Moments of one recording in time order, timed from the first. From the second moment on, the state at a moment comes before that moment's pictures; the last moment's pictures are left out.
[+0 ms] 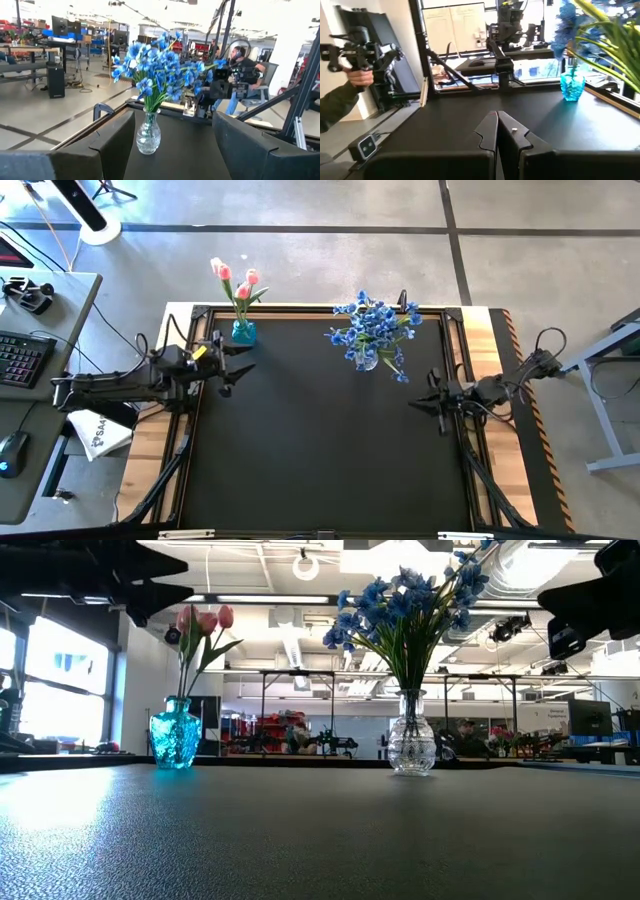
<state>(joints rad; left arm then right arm) 0.18 0.36 0.24 0.22 -0.09 -0.10 0.48 0.00 0.01 0.06 0.40 0.08</state>
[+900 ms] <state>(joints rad) 0.09 0.31 0.24 0.20 -0.01 -0.10 0.30 0.01 0.01 0.08 0.47 0.14</state>
